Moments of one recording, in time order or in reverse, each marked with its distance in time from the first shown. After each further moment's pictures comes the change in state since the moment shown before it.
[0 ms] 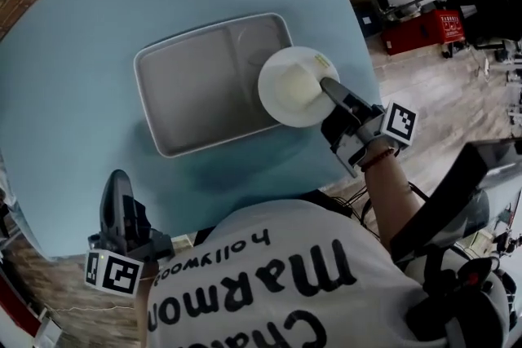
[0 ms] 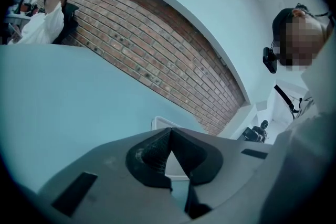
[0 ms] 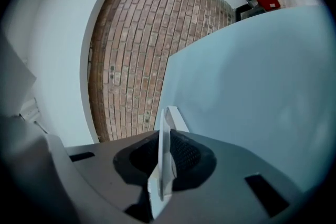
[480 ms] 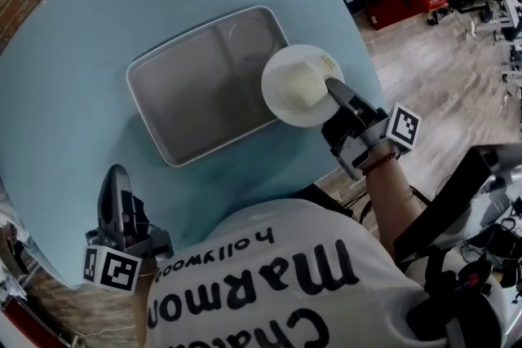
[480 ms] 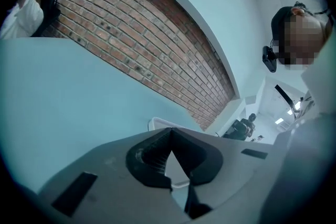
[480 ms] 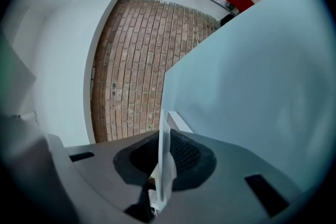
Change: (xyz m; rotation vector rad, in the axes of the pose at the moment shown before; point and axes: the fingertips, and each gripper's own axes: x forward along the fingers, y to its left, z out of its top) left arm 0.076 0.010 0.010 0.042 0.116 -0.138; right arm -0.020 -0.015 0.013 0.106 -0.215 -0.002
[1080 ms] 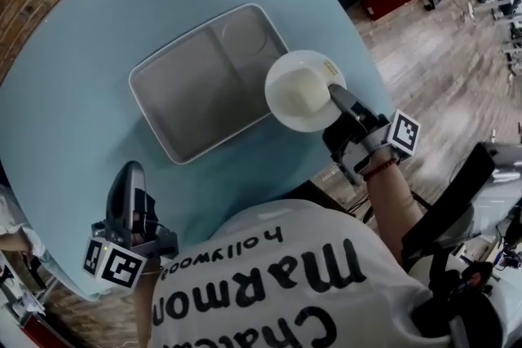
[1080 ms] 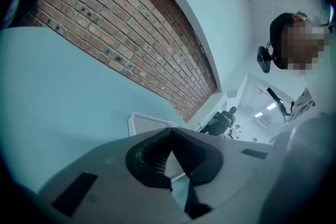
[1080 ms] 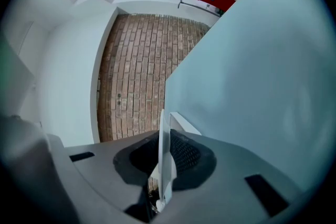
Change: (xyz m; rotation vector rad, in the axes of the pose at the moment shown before) left arm 0.048 -0.025 0.003 0.029 0.120 -0.175; right arm -0.007 -0.012 0.007 0.081 -0.106 0.023
